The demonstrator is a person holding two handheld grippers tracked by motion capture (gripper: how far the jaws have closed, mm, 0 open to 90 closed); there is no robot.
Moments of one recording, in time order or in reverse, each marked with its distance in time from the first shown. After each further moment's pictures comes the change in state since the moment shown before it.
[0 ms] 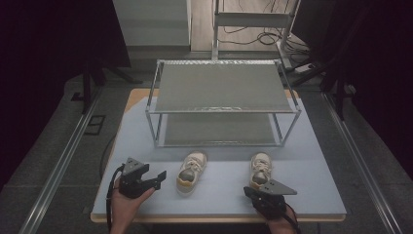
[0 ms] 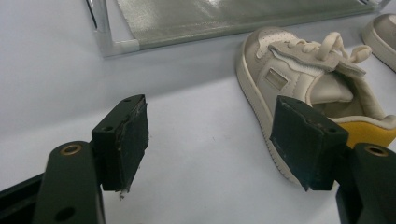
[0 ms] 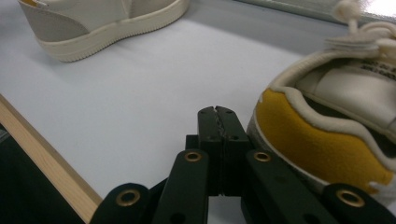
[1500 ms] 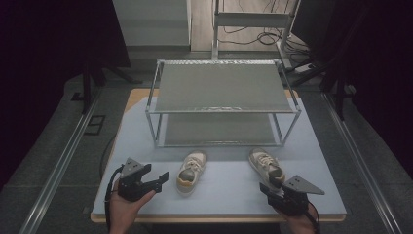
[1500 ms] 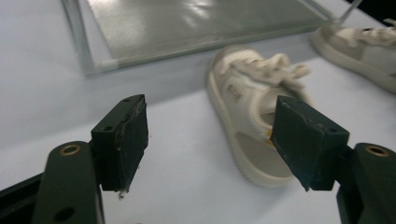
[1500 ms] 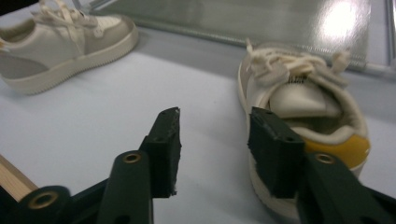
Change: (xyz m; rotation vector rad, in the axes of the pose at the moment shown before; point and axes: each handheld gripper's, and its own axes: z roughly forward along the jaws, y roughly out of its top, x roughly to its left) left arm -0.023 0.011 -0.024 -0.039 -0.055 0.031; right arm -0.034 0.007 -0.039 -0.096 -0.100 0.052
